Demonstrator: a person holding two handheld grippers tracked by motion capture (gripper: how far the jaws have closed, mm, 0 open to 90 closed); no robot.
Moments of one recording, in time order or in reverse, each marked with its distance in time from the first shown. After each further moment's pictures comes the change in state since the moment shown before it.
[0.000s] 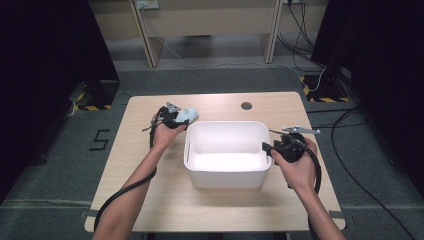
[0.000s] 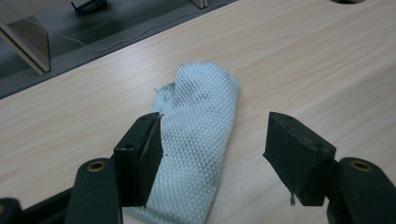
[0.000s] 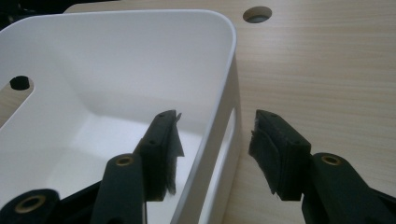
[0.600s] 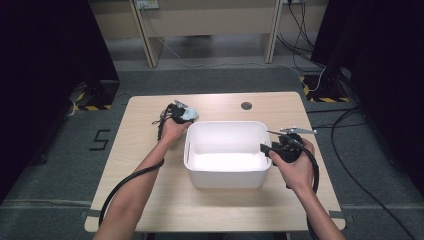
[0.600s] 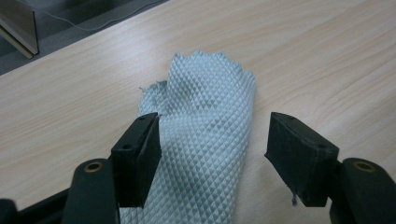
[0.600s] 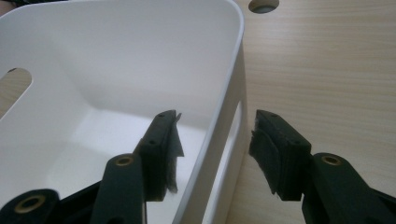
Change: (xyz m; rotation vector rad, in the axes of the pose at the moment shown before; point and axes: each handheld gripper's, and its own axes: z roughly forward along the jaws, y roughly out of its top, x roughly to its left) left arm 0.000 0.003 0.045 0.085 -0.026 -0.003; right arm 0.000 -0.002 0.008 0.021 0.018 -0.001
